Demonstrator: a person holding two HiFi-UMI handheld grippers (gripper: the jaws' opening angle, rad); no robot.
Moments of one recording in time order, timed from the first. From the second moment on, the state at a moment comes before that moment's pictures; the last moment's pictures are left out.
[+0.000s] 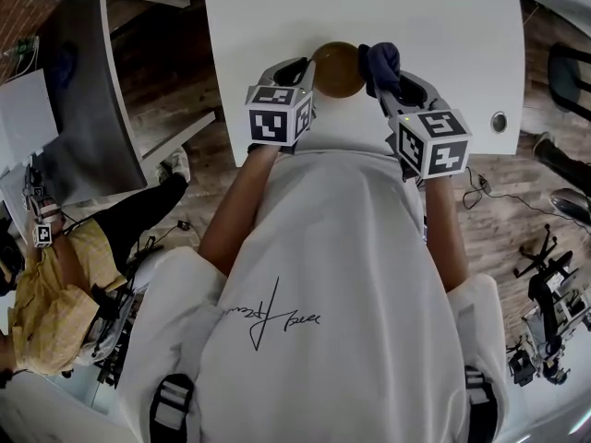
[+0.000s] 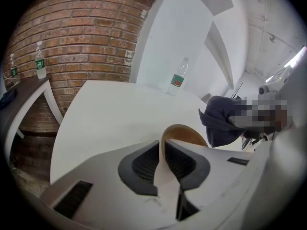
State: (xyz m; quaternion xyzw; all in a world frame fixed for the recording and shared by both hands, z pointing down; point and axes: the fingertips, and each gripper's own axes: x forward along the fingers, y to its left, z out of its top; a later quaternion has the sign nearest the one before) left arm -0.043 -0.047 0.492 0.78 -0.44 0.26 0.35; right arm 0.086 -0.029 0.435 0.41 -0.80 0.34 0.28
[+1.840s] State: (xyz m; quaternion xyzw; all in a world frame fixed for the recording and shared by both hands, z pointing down) left arm -0.034 -0.051 0.515 0.77 -0.44 0.29 0.37; right arm 0.080 -0.036 0.484 0.38 -0.78 0.36 0.34
